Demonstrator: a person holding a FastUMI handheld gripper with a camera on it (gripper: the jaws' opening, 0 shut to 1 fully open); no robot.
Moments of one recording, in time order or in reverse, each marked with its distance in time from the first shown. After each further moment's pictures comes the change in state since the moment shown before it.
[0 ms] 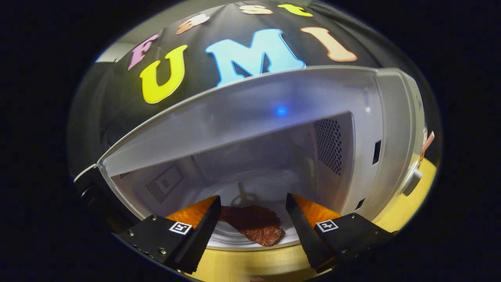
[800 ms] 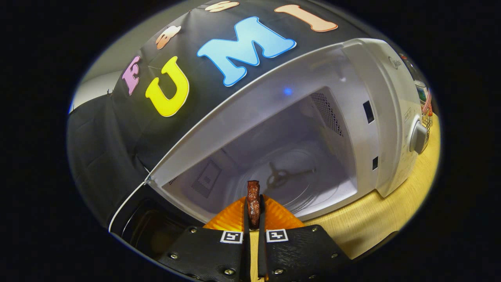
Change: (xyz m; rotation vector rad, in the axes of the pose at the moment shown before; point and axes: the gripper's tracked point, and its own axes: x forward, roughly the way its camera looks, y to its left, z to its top) arm -0.041 0.033 -0.019 0.339 0.163 0.213
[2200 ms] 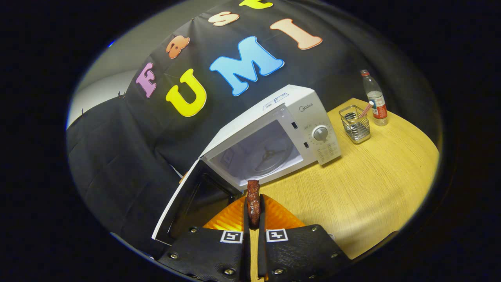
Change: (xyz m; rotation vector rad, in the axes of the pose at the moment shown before) arm -0.249 0.012 0.003 -0.008 0.085 0.016
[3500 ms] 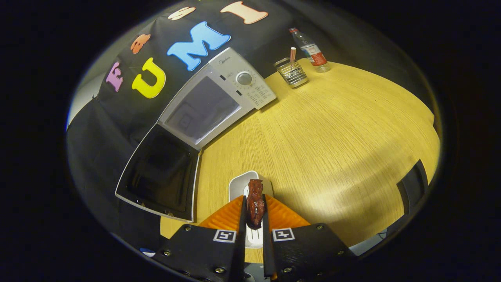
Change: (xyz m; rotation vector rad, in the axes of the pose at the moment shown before) arm -0.087 -0.126 -0.136 0.149 0.210 -0.153
